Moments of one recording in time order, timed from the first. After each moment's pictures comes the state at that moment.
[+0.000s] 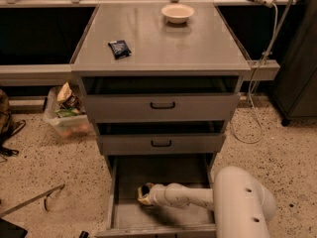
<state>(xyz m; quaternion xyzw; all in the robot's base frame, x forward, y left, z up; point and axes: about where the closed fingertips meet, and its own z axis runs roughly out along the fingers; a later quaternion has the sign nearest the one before) 0.609 0.059 0.147 -0.49 0.78 0.18 0.35</state>
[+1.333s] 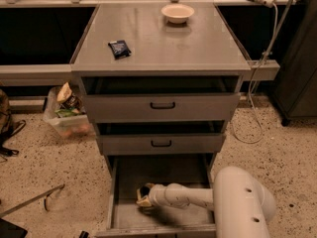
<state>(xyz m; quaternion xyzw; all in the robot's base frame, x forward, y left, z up) 0.609 0.059 0.147 -0.49 0.78 0.18 0.35</state>
